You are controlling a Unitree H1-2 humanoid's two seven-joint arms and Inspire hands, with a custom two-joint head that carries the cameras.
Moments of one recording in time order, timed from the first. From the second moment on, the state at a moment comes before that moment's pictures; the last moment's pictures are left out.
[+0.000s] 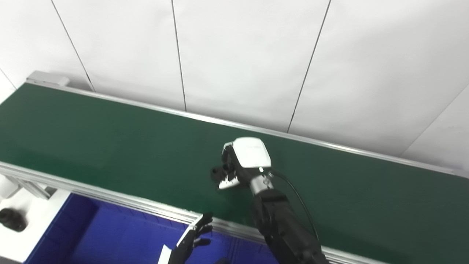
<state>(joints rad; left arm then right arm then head) 0.70 -0.05 -0.36 -0.30 0.36 -0.24 0.24 -0.51 0.11 0.66 0.56 -1.08 0.21 -0.10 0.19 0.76</state>
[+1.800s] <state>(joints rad) 0.70 -0.04 -0.40 -0.50 0.20 -0.14 0.18 0.10 -0.21 0.63 -0.71 -1.29 0.26 0.77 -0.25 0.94</state>
